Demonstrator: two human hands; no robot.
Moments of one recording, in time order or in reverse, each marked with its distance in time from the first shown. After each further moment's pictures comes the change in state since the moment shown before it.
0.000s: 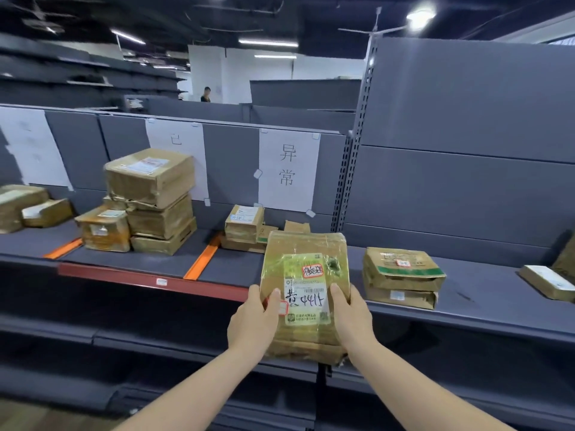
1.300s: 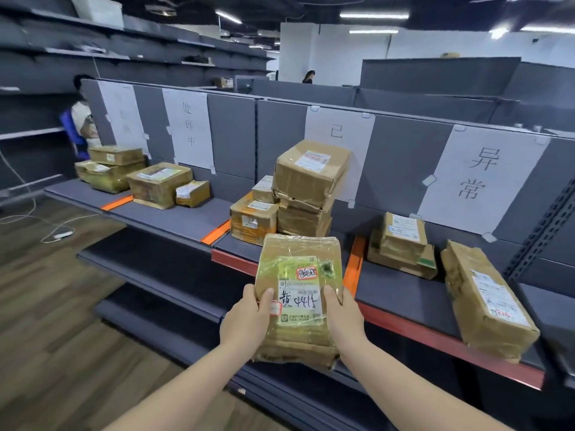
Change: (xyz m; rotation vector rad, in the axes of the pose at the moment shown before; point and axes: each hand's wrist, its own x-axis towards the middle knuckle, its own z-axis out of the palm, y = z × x) left_hand 0.141 -0.268 -0.268 0.140 0.071 -0.242; right_hand -0.035 -0.090 0.401 -0.078 -0.284 0.015
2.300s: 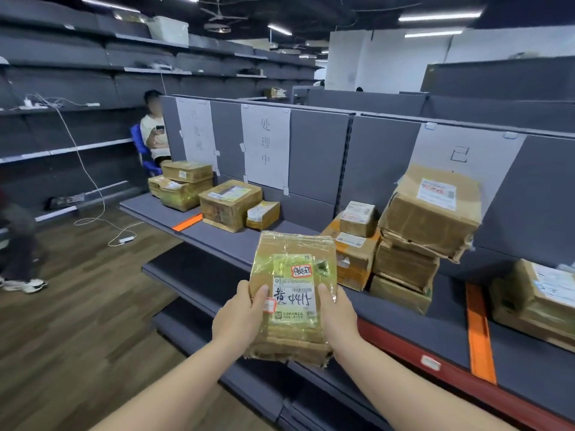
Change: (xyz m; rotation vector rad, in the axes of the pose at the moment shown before) left_hand 0.164 -0.135 -0.153 0.052 0.150 -0.088; right_hand 0.085 -0.088 0.252 0.068 -0.161 -0.106
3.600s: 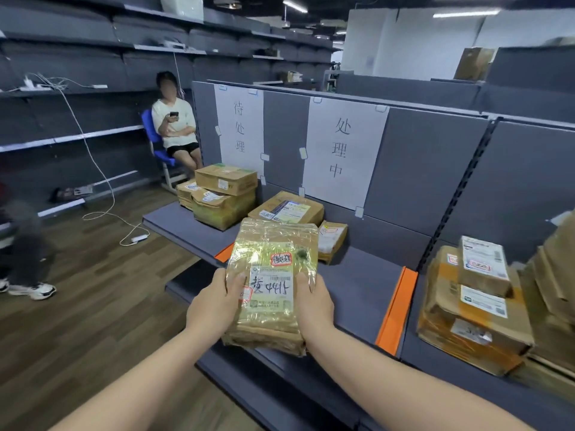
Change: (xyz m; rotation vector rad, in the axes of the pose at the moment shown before) left_hand 0.269 -0.164 -0.126 0.005 0.049 -0.047; right_hand 0.143 -0.086 0.298 -0.020 -0.022 0.016
